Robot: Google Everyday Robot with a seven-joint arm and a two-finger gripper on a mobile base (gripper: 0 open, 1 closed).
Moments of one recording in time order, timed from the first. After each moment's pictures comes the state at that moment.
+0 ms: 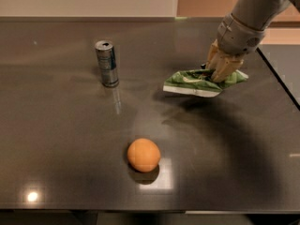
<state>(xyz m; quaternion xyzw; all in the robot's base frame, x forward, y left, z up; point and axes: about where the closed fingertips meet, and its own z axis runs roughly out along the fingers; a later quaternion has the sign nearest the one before) 0.568 -0.174 0.899 -0.80 0.58 0.06 0.13</state>
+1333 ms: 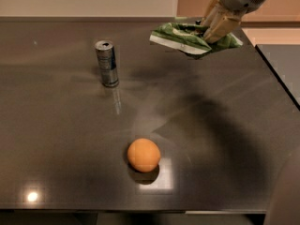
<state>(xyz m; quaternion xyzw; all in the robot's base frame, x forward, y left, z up) 0.601 -0.144 0.995 -0.77 0.60 0.05 0.24</state>
